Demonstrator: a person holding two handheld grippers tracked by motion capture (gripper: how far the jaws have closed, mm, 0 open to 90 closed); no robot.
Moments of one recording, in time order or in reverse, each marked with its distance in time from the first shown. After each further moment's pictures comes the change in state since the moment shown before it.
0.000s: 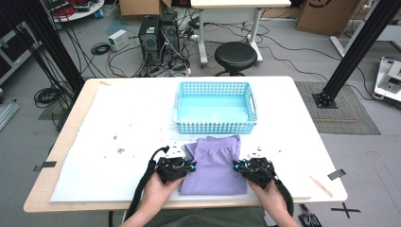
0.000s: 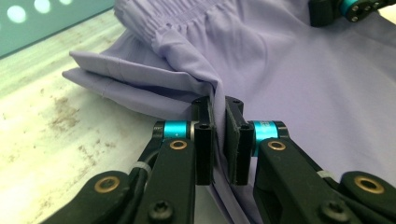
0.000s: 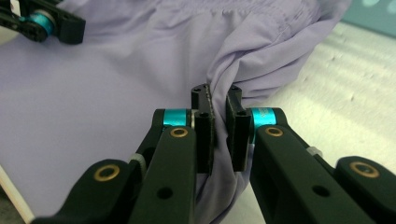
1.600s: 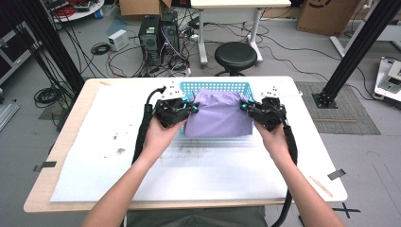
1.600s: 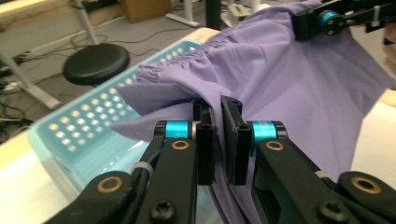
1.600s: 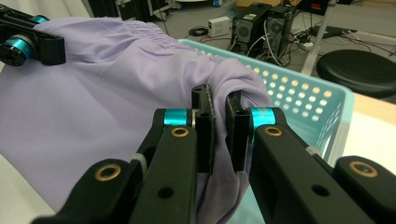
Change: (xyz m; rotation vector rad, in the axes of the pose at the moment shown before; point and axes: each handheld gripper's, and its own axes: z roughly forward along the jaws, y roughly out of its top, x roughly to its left) left arm 0.049 0.155 -0.036 -0.223 0.136 0.146; right arm -0.054 0.148 -0.034 -0.258 -0.087 -0.020
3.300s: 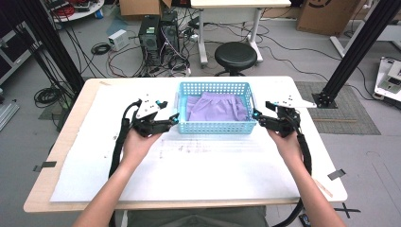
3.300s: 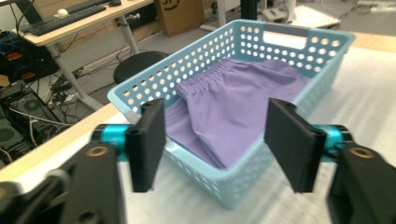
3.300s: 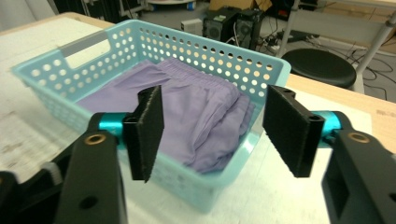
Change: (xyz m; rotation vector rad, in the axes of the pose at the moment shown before) left arm 0.028 -0.073 -0.039 -0.077 0.113 0.069; right arm -0.040 -0.050 -0.015 -0.037 -0.103 -0.023
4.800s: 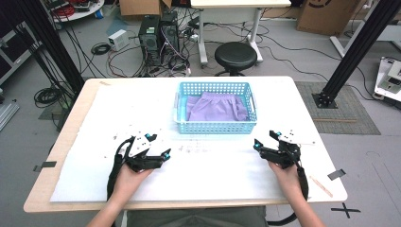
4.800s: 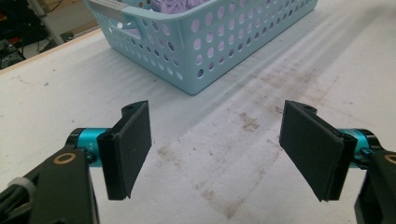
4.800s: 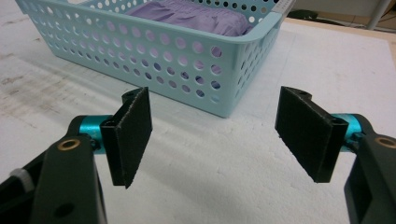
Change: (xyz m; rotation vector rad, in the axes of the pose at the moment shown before) left arm -0.036 -0.091 -0.029 0.086 -0.001 -0.035; right arm 0.018 -0.090 -0.015 0.021 -0.019 0.045
